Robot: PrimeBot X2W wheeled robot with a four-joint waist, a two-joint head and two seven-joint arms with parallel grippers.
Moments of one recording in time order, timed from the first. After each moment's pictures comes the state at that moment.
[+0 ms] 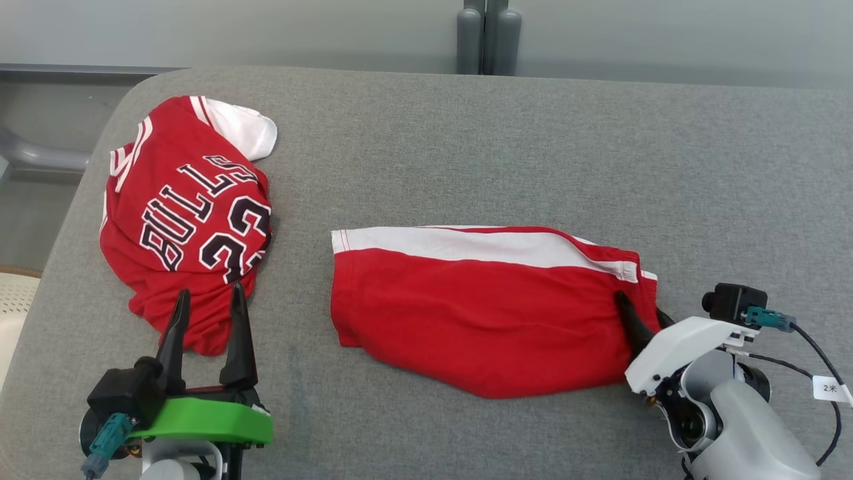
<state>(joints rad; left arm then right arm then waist) -0.07 0.05 -0.03 0.18 -0.32 -0.10 -0.26 -0.33 -0.11 0.12 0.65 0.63 0.13 0.01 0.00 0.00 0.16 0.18</state>
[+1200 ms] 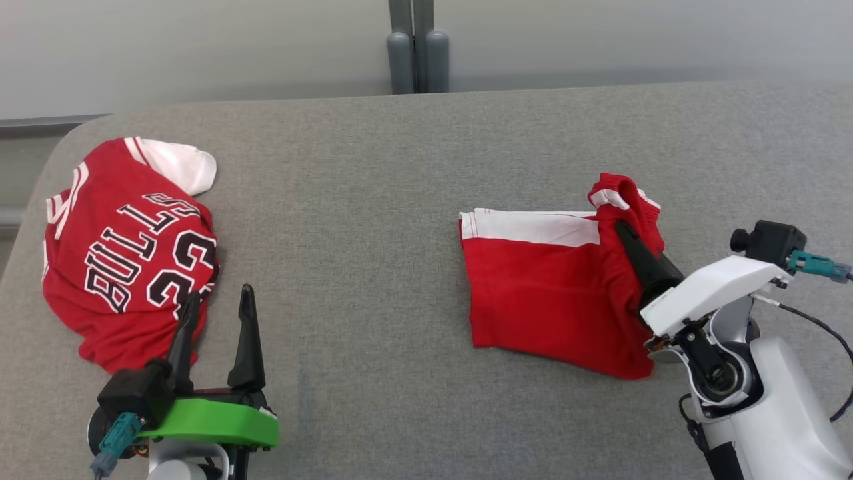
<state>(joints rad) -0.07 0.05 -0.04 0.19 -0.31 -0.12 -0.26 -0.30 -0.10 0.03 0.22 0.85 0.13 0.24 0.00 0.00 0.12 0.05</state>
